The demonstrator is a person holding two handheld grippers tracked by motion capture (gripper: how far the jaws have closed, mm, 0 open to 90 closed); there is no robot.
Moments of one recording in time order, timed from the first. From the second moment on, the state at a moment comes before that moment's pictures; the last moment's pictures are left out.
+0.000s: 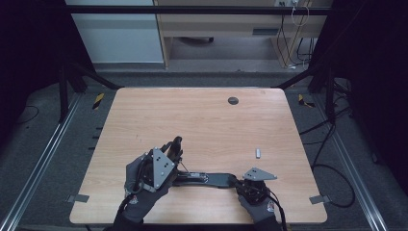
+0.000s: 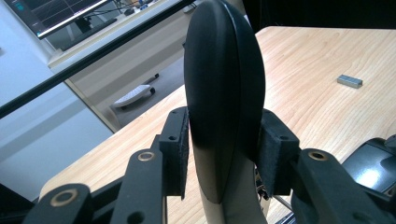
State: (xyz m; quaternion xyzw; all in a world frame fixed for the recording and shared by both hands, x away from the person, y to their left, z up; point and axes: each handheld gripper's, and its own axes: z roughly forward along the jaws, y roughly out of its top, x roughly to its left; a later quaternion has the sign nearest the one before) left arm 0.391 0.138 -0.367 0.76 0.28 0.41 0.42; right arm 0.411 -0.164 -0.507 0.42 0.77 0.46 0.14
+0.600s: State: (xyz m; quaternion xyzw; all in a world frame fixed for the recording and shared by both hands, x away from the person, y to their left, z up) left arm 0.390 0.171 -0.367 0.74 0.32 0.40 0.44; right arm 0.411 -0.162 -0.507 0.41 0.77 0.46 0.14
